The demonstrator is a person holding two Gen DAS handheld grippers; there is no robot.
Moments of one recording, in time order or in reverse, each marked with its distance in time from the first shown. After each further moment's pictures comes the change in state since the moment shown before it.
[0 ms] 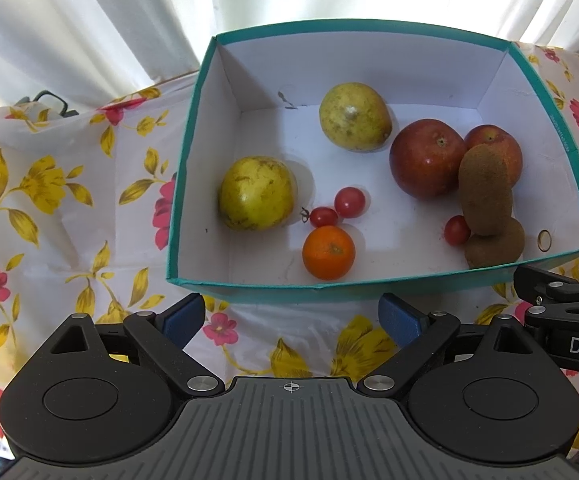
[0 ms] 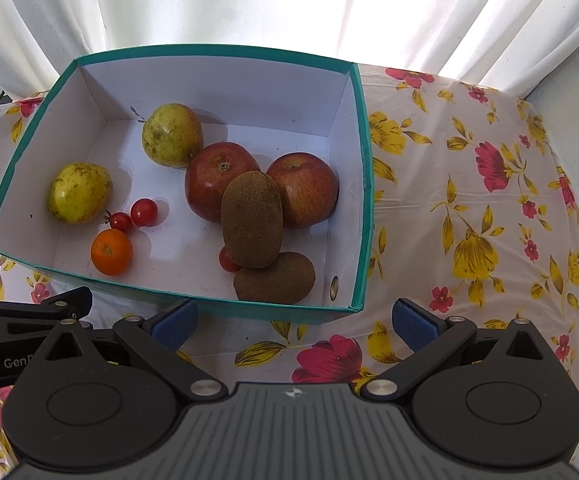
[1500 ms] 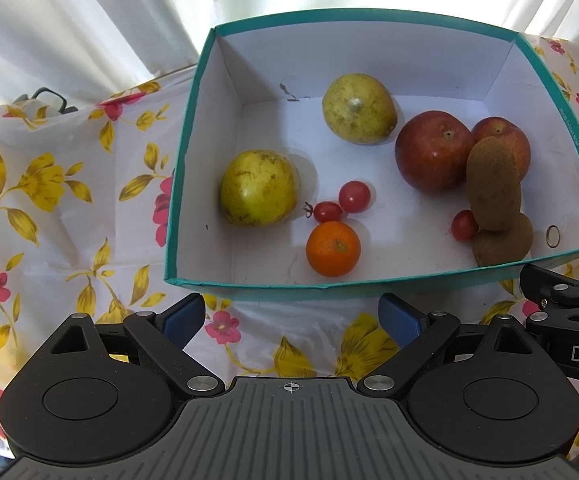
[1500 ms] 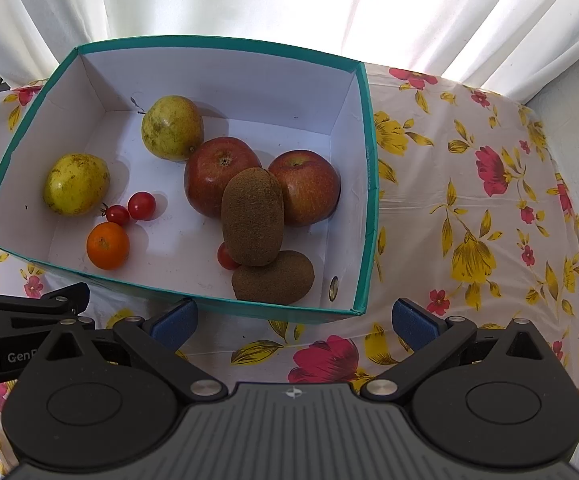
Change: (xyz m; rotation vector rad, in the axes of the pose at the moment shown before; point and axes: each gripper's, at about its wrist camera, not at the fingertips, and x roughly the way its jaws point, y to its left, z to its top) left arm 0.007 -0.001 0.001 0.003 0.024 0.013; right arm 0.003 0.006 0.000 -0.025 0.010 -0.024
